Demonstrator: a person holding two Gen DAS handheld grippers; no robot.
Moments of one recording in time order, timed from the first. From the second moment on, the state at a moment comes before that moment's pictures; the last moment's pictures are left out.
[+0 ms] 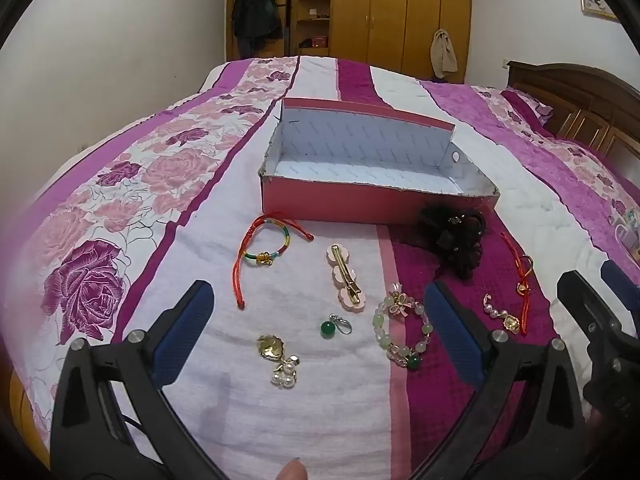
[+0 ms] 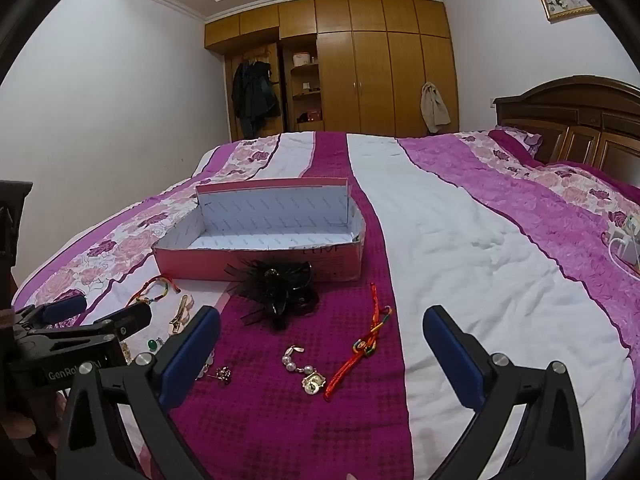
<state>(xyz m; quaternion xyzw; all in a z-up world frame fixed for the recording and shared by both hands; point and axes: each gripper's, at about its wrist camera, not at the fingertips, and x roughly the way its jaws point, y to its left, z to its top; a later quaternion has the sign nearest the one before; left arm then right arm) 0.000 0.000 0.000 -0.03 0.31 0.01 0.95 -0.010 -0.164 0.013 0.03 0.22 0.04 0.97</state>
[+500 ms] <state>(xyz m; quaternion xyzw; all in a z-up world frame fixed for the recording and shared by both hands) -0.001 -0.005 0.004 -0.03 0.31 0.00 0.95 -0.007 -0.162 0.011 0.03 0.22 0.04 0.97</state>
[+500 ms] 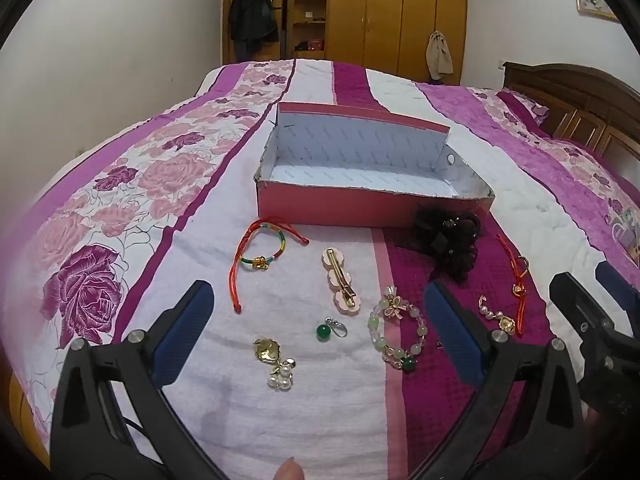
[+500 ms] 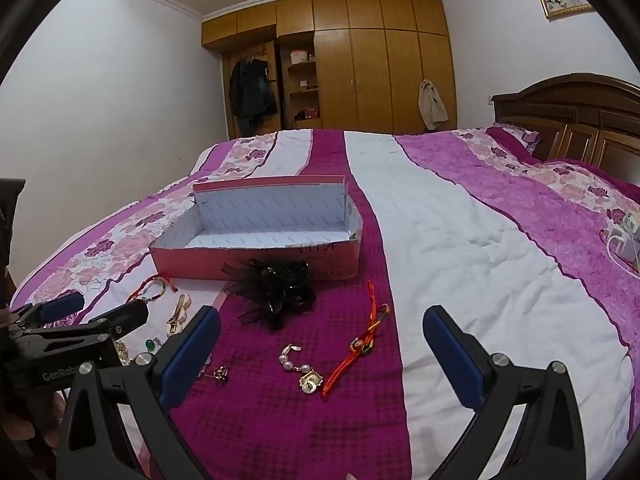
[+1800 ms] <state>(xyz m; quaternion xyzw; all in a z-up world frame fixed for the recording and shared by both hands) -0.010 -0.005 0.012 -0.03 0.28 0.00 0.96 -0.010 -0.167 0.013 0.03 0.21 0.03 0.98</state>
